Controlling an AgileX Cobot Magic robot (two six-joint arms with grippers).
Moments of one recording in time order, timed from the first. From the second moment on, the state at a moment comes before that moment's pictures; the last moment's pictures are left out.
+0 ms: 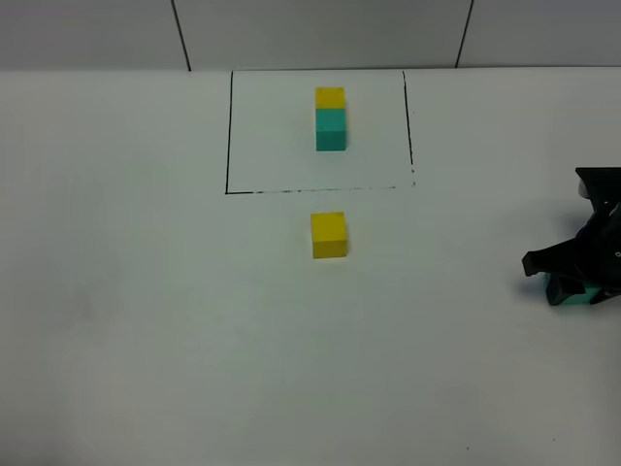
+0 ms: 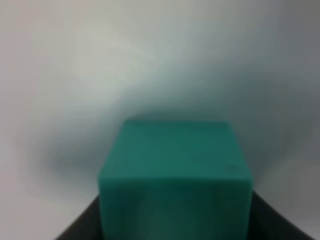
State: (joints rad) left arm -0.02 0.00 -0.50 -0.07 1.05 0.02; right arm 0.01 1.86 -0.92 0.13 0.61 -0.12
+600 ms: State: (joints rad) left arm -0.02 0.00 -0.50 -0.07 1.05 0.02; right arm 0.32 1.82 -1.22 0.04 0.88 -0.62
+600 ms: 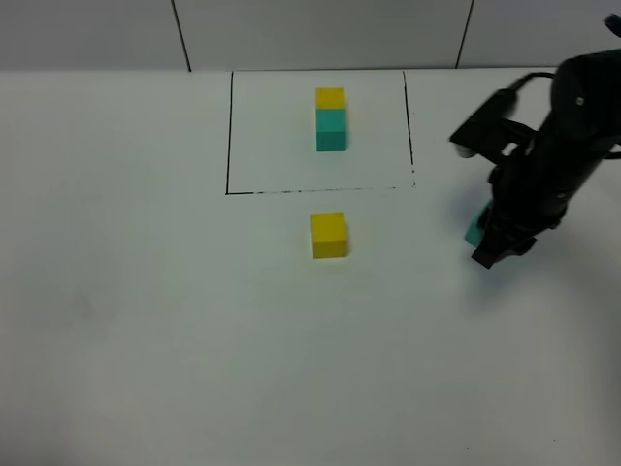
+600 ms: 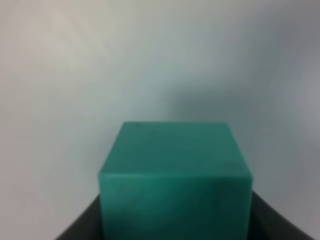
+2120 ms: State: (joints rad) left arm -0.02 0.00 -0.50 -0.07 1.05 0.02; right arm 0.50 2.33 -1.80 0.06 1.07 -1.03
